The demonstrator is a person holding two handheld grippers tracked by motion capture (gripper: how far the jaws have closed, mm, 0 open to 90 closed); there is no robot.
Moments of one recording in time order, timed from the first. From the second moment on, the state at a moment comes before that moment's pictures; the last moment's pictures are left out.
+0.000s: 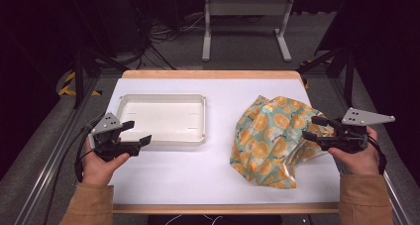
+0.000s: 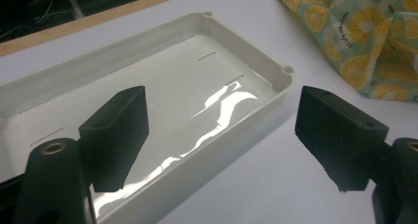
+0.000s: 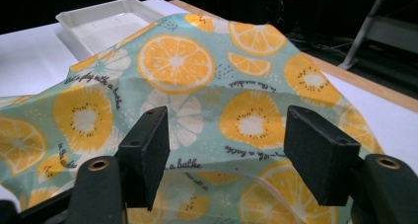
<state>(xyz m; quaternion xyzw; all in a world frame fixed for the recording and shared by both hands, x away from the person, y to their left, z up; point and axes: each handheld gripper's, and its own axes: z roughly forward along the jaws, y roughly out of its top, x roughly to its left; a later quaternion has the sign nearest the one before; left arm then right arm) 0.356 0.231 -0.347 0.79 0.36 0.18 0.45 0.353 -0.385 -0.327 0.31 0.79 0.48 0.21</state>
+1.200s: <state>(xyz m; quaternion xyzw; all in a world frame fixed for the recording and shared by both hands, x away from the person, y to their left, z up) 0.361 0.214 -0.346 0.81 0.35 0.16 0.45 0.364 -0.426 -0.369 0.40 0.78 0.44 0.20</state>
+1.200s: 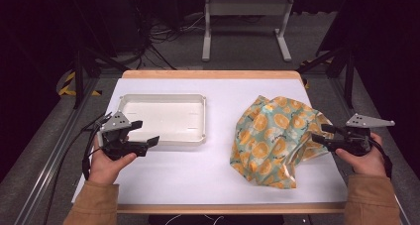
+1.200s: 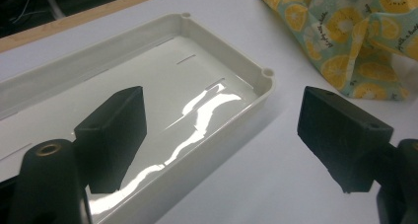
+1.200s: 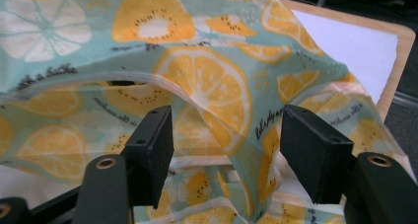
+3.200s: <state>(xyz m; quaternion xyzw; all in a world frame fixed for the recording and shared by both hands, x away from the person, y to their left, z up) 0.363 0.200 -0.351 0.82 0.34 0.15 0.44 0.340 -0.411 -0.314 0.36 0.75 0.52 0.20</state>
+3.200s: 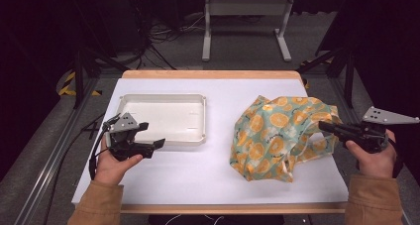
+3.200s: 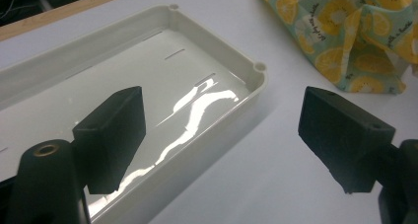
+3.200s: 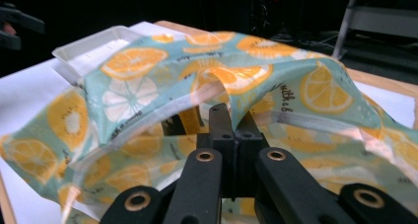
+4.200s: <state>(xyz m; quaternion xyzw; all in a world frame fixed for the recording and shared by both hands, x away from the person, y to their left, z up) 0.355 0.170 -0.329 0.81 0.32 0.15 0.47 0.339 -0.362 -0.237 0.26 0.77 0.55 0.21</state>
